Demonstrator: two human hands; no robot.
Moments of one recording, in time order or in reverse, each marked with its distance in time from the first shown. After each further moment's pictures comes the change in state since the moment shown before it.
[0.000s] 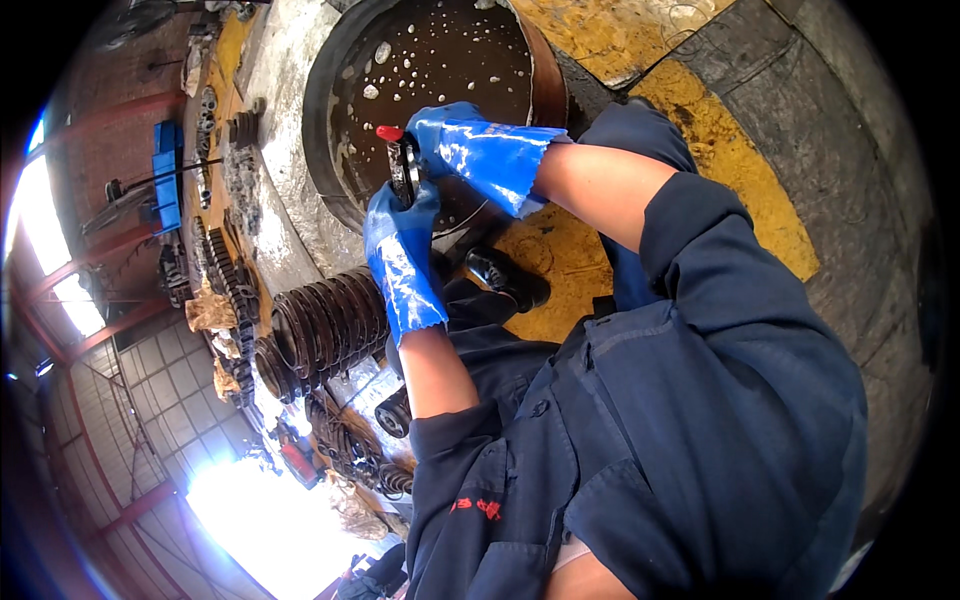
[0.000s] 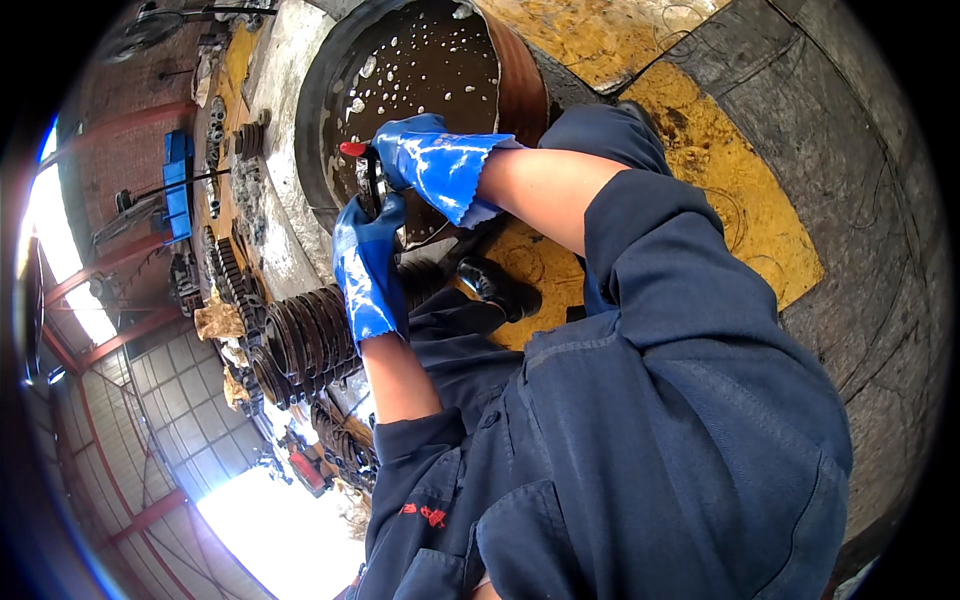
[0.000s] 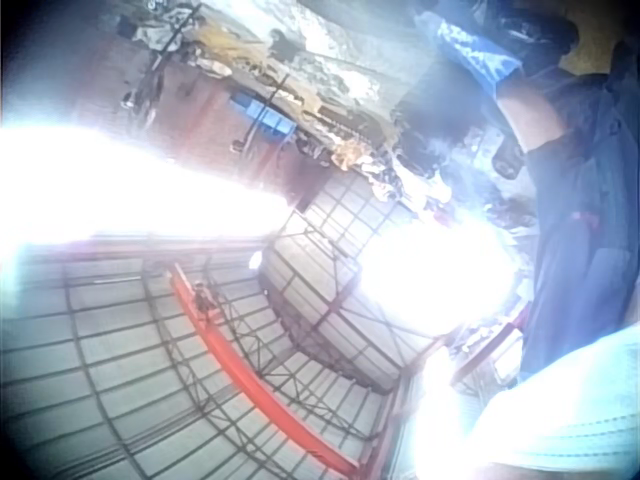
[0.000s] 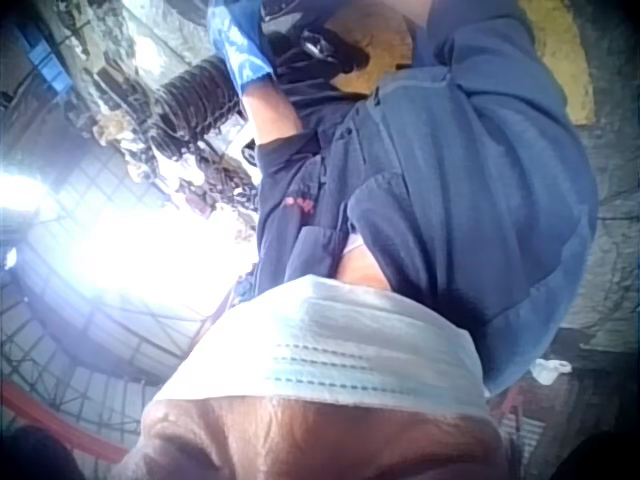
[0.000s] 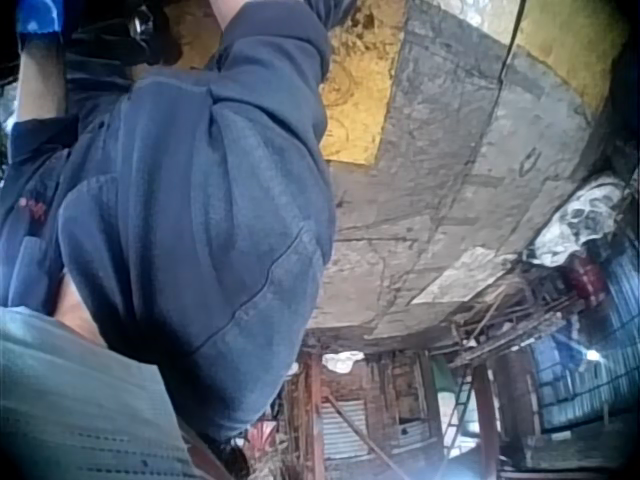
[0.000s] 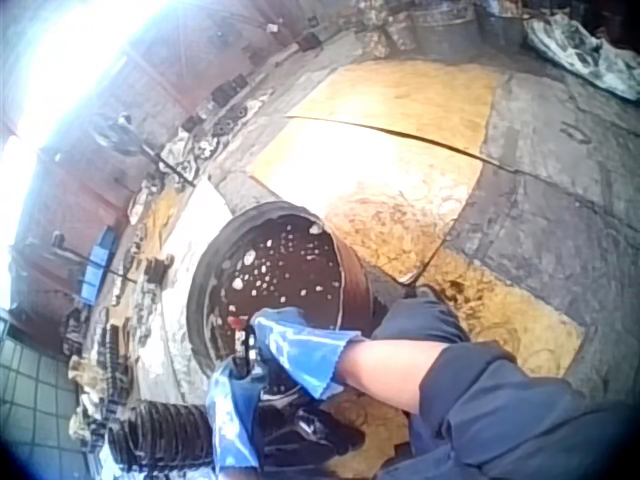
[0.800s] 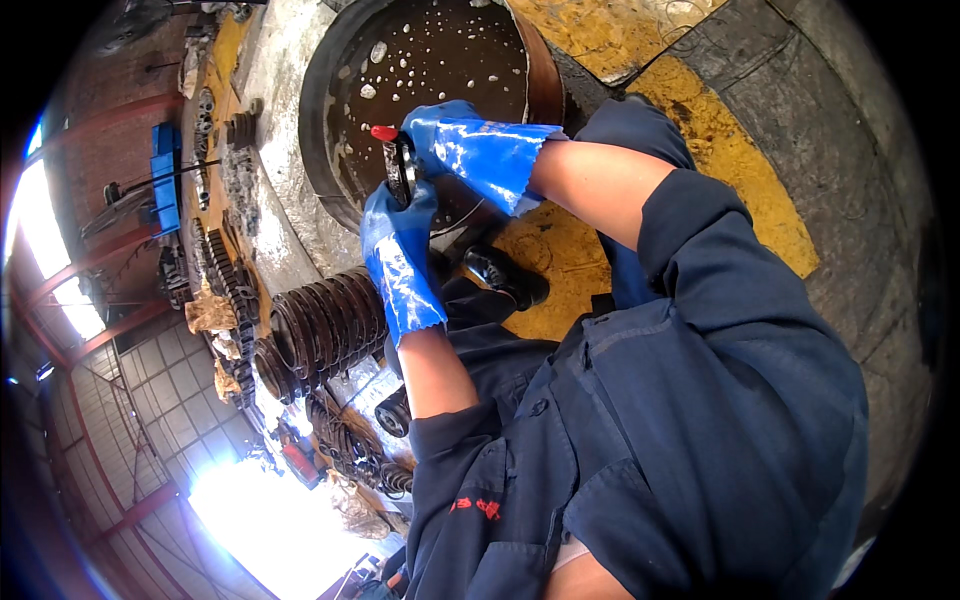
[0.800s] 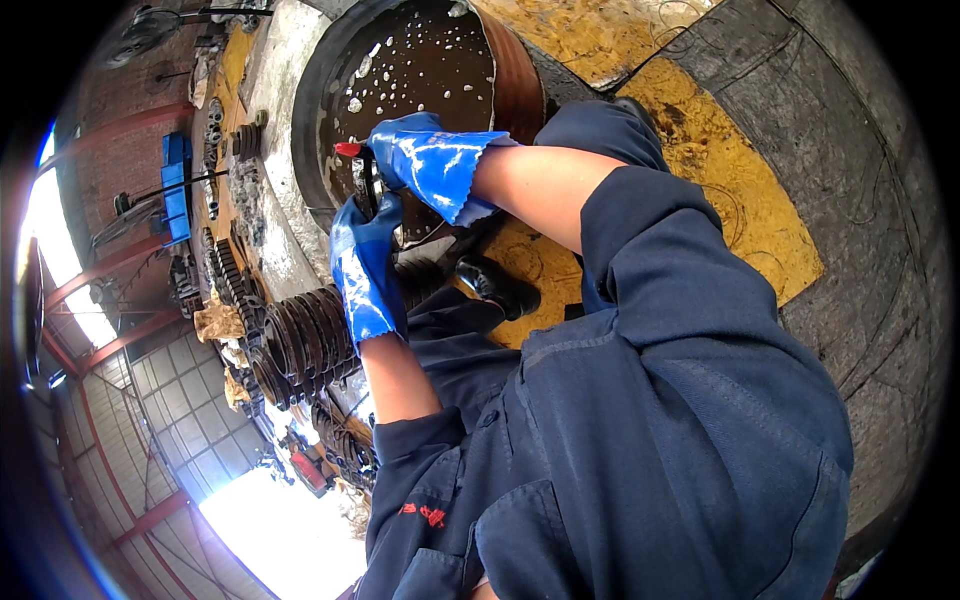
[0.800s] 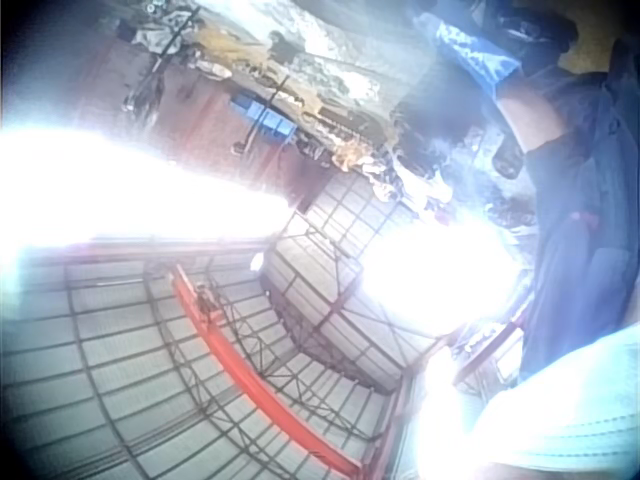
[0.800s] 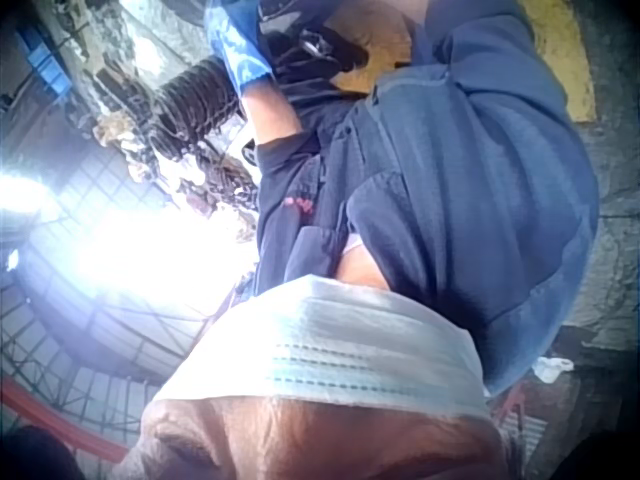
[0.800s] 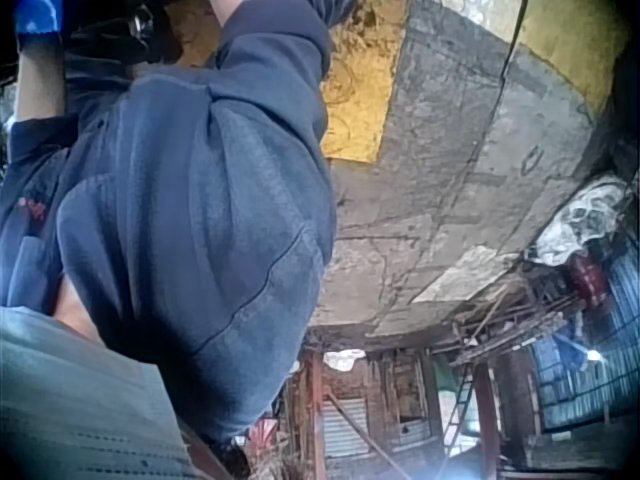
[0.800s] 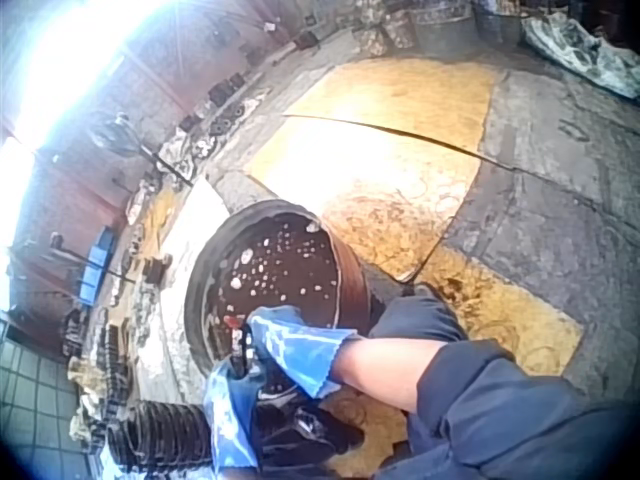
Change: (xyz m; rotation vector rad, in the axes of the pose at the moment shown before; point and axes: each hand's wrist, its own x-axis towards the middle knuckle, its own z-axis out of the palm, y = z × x) left_hand -0.008 0.011 -0.007 0.032 -0.021 -0.033; right_hand -0.005 -0.002 0.002 0.013 0.040 -0.032
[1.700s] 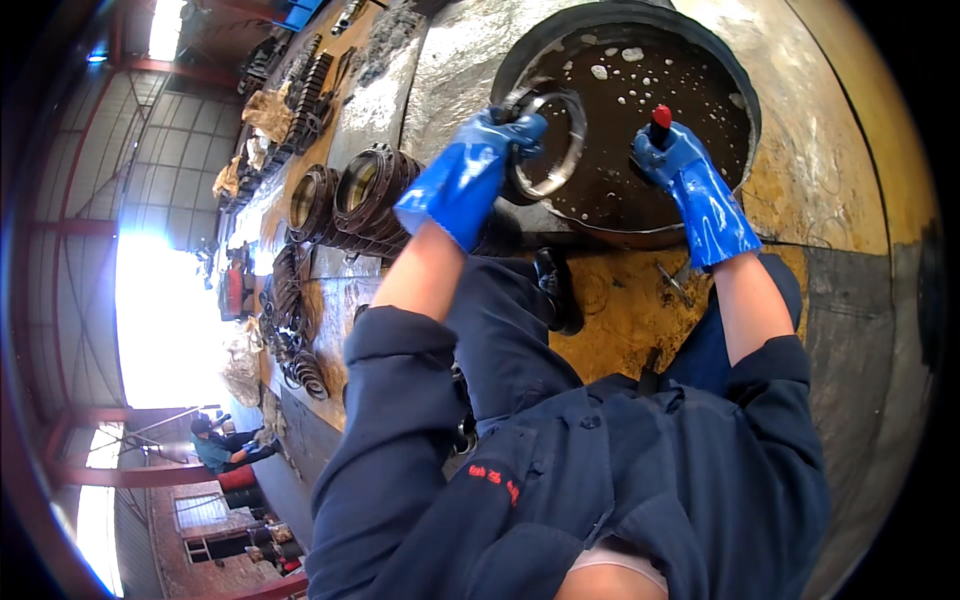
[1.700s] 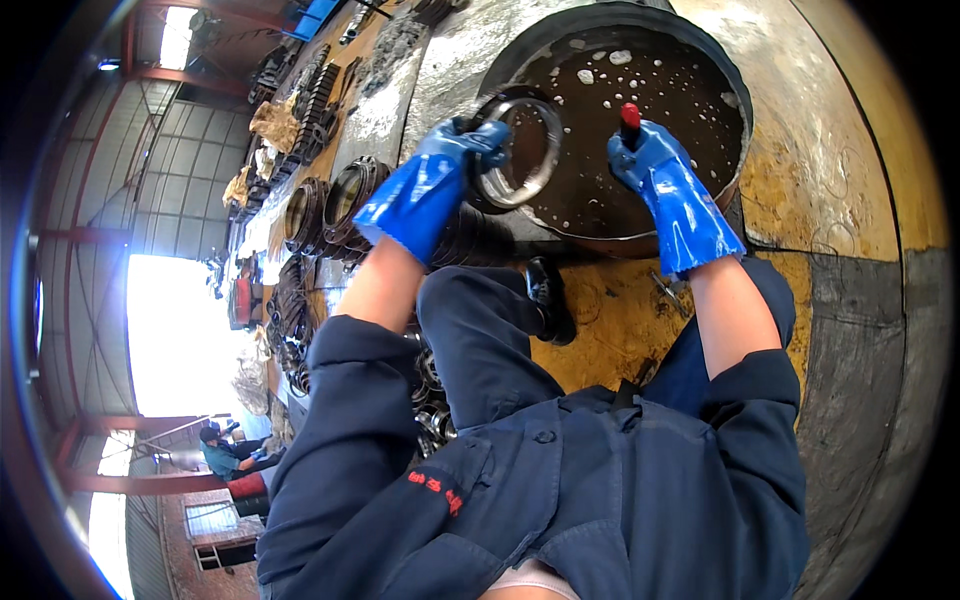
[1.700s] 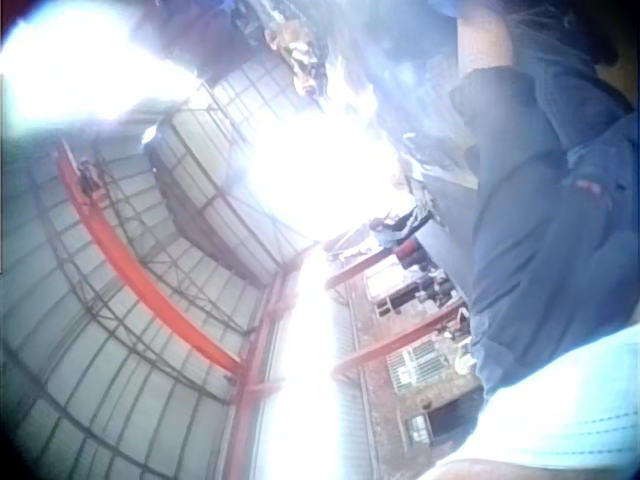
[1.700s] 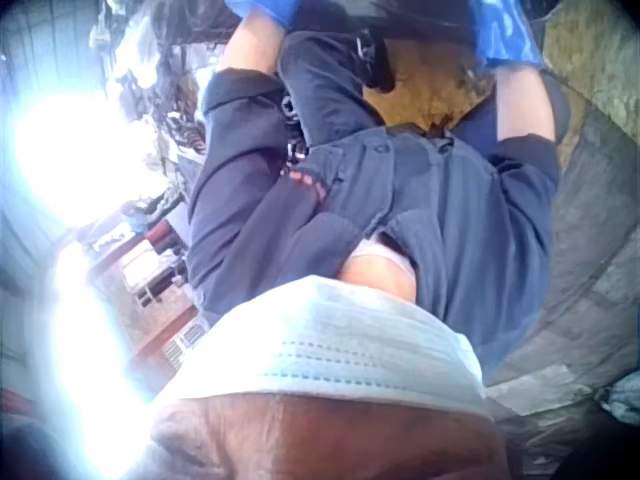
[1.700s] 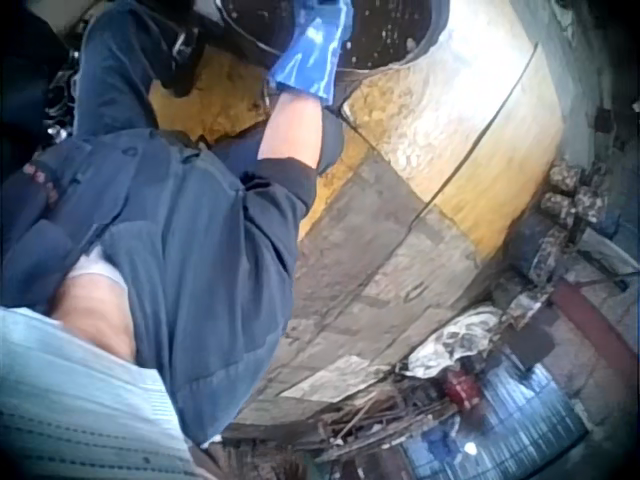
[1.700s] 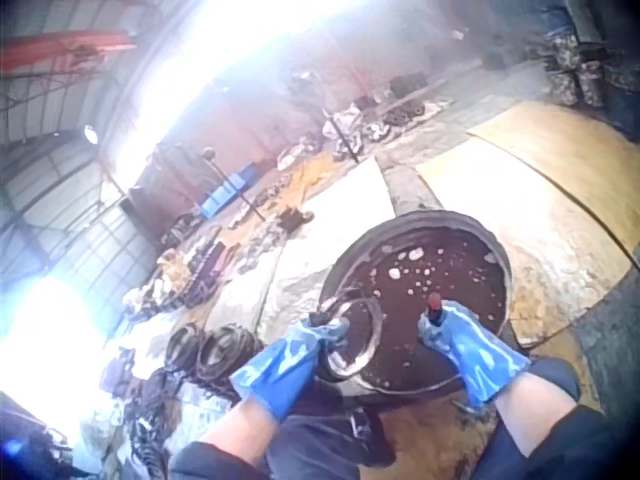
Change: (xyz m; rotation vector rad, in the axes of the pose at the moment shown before) left_hand 0.043 -0.095 -0.075 -0.915 0.033 -0.232; right_hand 0.035 0.046 0.028 0.564 0.002 -0.105
